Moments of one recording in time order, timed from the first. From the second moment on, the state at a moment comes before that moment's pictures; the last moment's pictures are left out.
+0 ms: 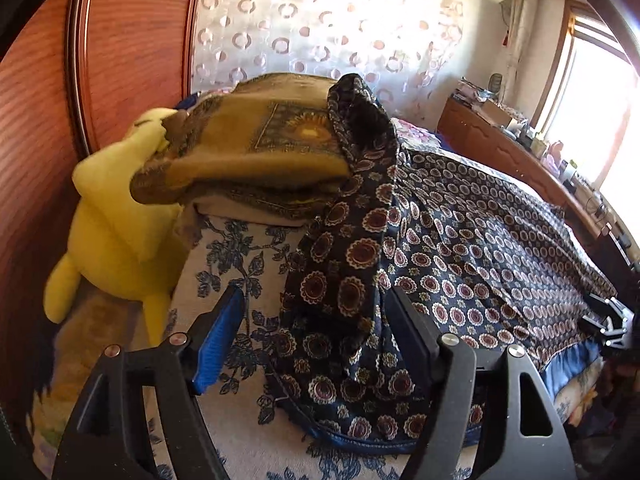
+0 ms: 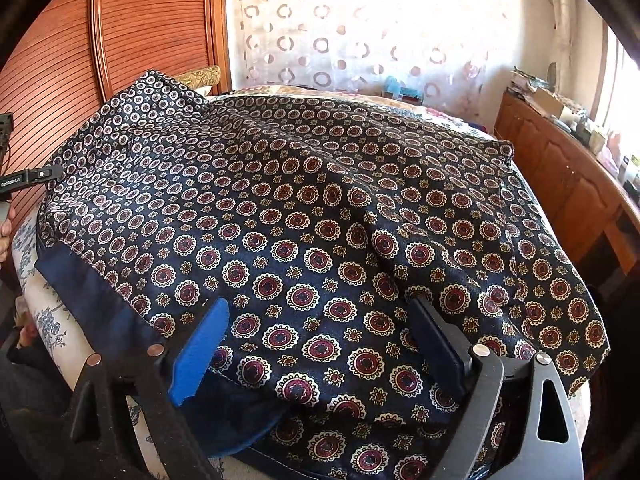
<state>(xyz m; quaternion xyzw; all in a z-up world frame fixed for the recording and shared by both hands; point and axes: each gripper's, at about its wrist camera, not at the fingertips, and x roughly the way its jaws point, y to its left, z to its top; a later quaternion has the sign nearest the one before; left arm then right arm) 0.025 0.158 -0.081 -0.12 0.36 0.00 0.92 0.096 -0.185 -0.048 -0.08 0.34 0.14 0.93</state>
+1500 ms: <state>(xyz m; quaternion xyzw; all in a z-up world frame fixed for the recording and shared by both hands) 0.105 -0.115 0.069 0.02 0.28 -0.30 0.91 0.062 -0.273 -0.006 0.00 0.27 0.10 0.96</state>
